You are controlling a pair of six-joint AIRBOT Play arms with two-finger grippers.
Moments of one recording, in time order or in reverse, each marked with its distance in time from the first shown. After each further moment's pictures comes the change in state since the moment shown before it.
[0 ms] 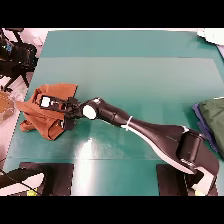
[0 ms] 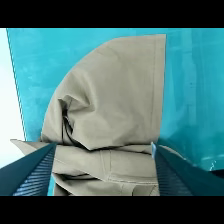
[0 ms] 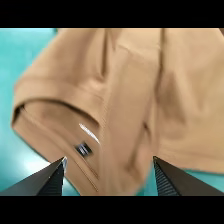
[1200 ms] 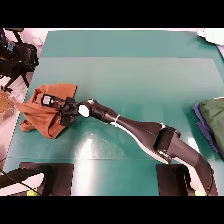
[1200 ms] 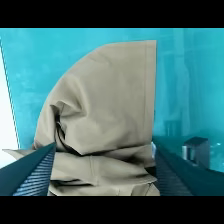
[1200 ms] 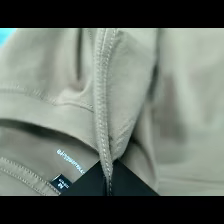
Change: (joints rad) left arm 0.000 0.000 0.000 -0.032 0.016 -0.010; right arm -0.033 -0.203 0.212 0.030 -0.027 -0.010
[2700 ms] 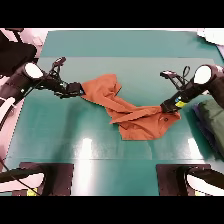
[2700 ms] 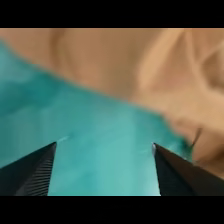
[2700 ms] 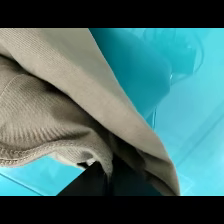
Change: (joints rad) left arm 0.025 -0.109 -0.672 -0.703 0.542 0.025; right arm -0.855 0.919 -0.898 -0.322 0.899 0.526
